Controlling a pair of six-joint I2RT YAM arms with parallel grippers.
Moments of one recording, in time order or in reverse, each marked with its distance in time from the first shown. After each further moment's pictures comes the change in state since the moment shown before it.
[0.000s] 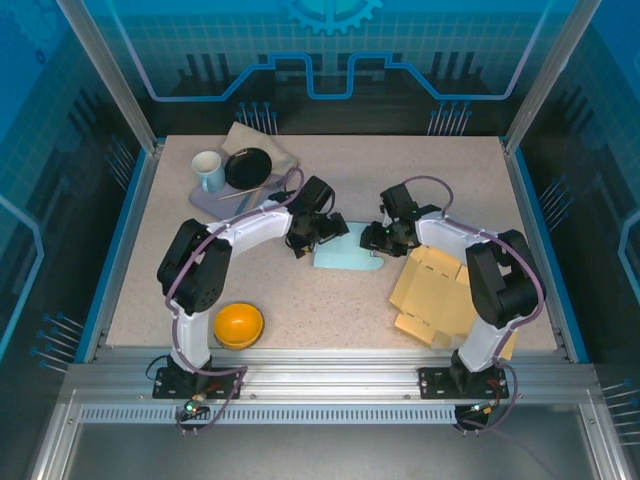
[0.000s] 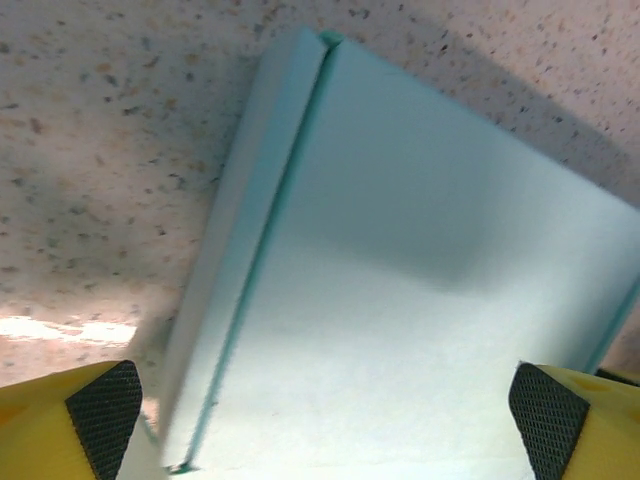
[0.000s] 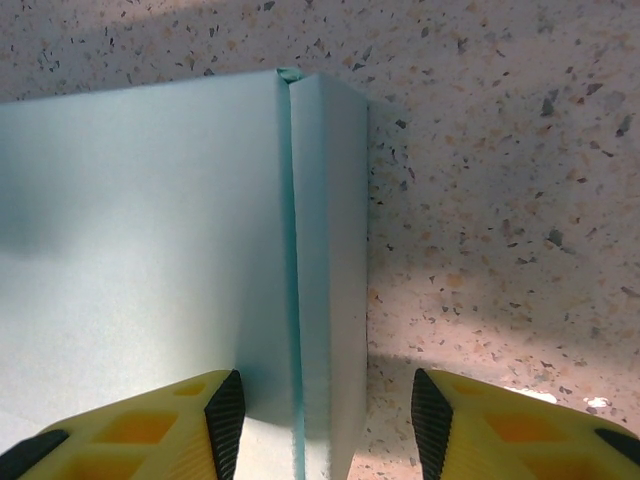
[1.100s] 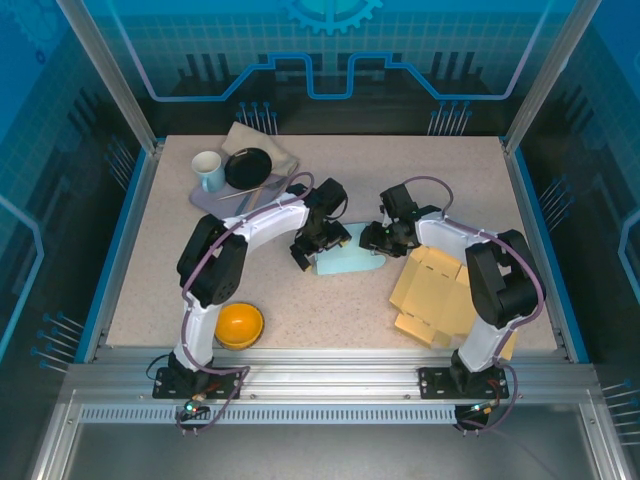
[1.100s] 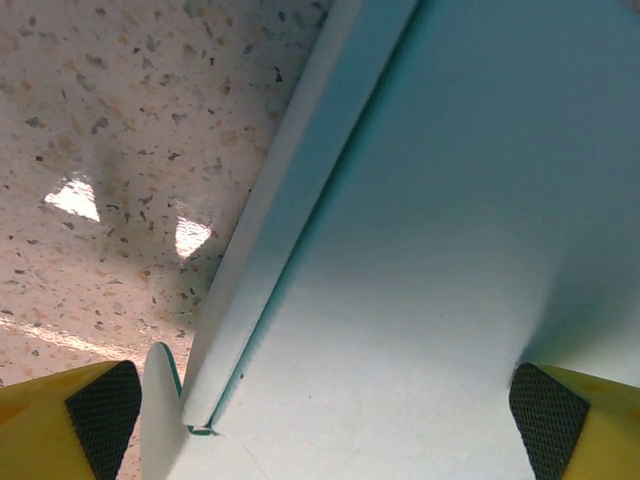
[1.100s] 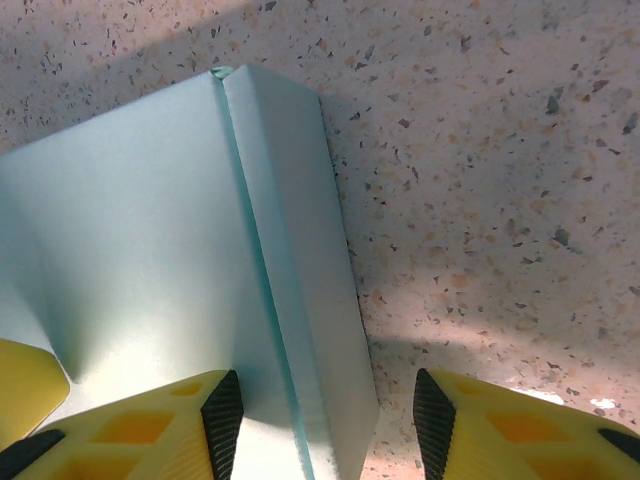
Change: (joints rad) left arm -0.048 0.114 0.187 -0.326 0.004 -0.251; right arm 0.002 0.000 -0.005 0.010 -0.003 0.011
